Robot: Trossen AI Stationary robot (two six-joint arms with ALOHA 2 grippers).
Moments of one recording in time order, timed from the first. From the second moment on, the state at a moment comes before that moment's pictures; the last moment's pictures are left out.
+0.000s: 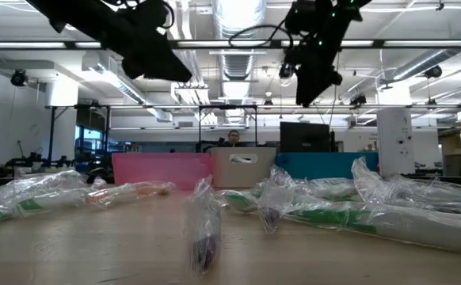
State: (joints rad) left arm 0.03 1.11 0.70 0.02 -0.36 -0.13; right arm -0.54 1.53 1.38 -0.90 0.11 0.15
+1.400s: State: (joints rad) left arm -0.38 1.77 1.08 -0.84 -0.34 -1.23; right arm -0.52 1.44 1.38 -0.89 0.11 0.02
